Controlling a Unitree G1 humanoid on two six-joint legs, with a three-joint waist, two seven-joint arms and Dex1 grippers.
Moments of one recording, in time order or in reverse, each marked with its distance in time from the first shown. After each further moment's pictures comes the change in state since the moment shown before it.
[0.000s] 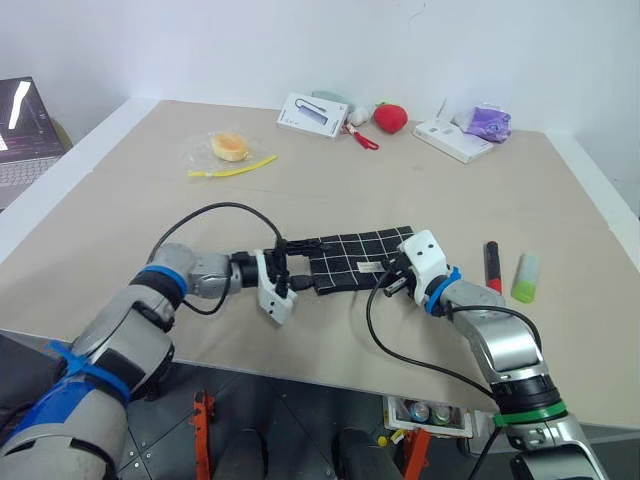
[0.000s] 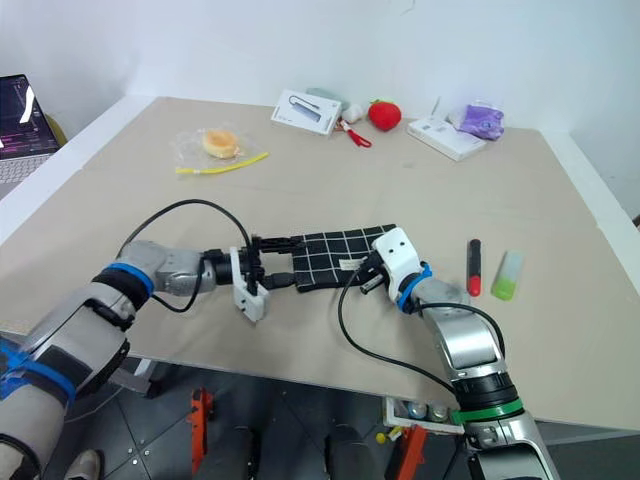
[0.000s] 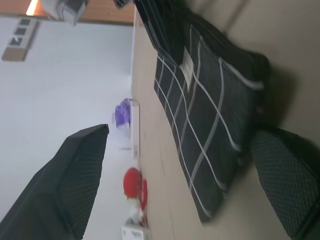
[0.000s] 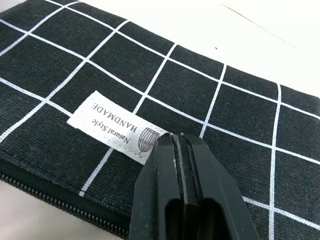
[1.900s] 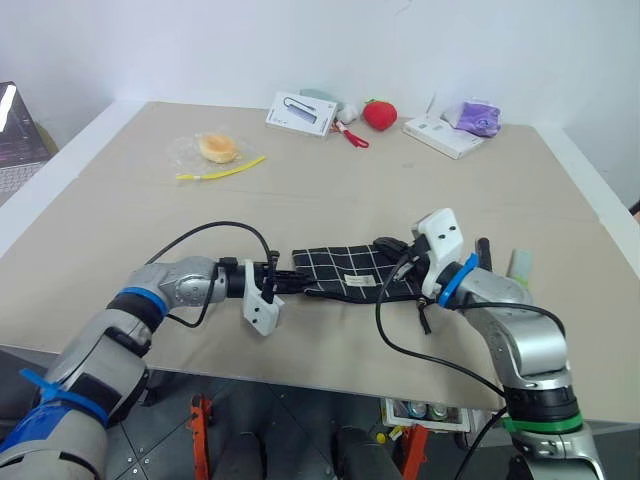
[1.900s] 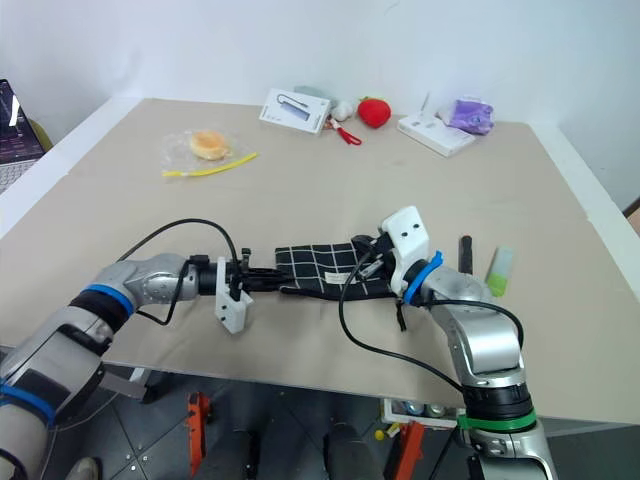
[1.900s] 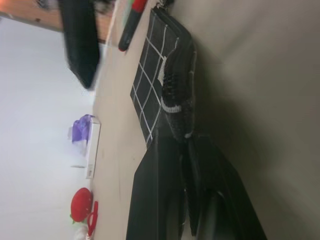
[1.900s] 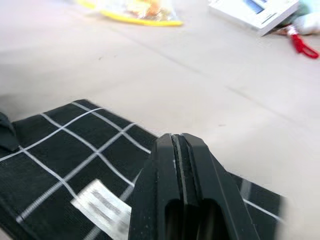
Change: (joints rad) left arm 0.216 0.160 0.123 -0.257 -0.593 -0.094 -0.758; right arm 0.017 0.008 -0.142 -0.248 0.163 0.074 0.118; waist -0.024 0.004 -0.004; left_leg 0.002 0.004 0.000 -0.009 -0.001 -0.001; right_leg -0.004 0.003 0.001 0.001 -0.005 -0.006
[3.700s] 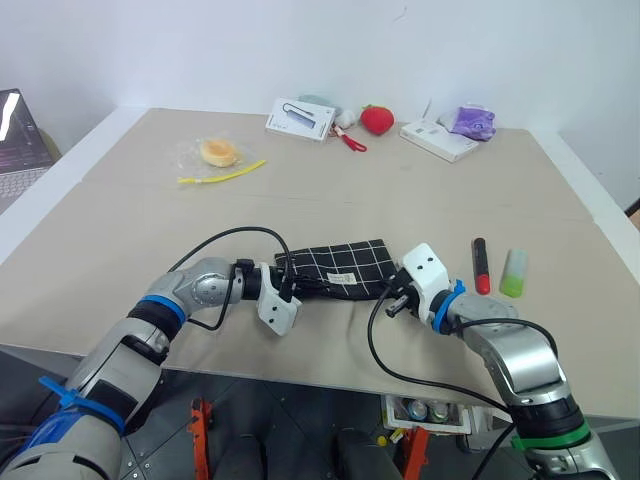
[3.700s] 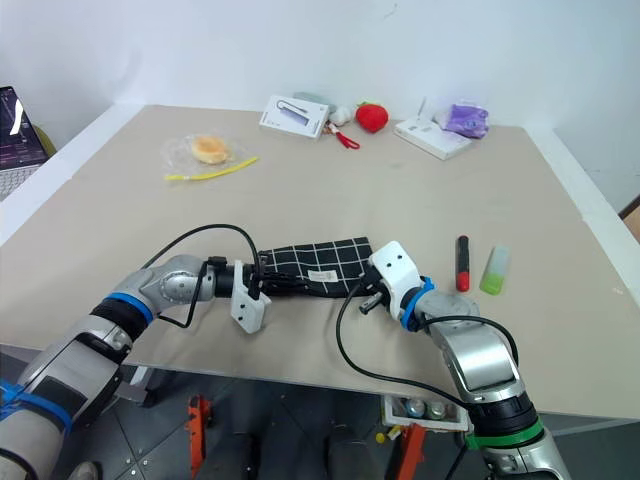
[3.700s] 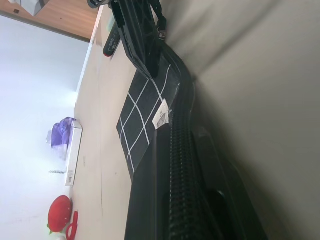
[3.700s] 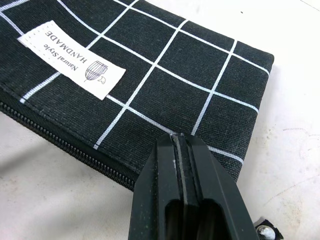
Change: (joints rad) left arm 0.023 -0.117 0.062 -0.024 -0.102 0.101 -0.230; right arm 0.067 -0.073 0.153 0.011 -0.114 0.139 -0.065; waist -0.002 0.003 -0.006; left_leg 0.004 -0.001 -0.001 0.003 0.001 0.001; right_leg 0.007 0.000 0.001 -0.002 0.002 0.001
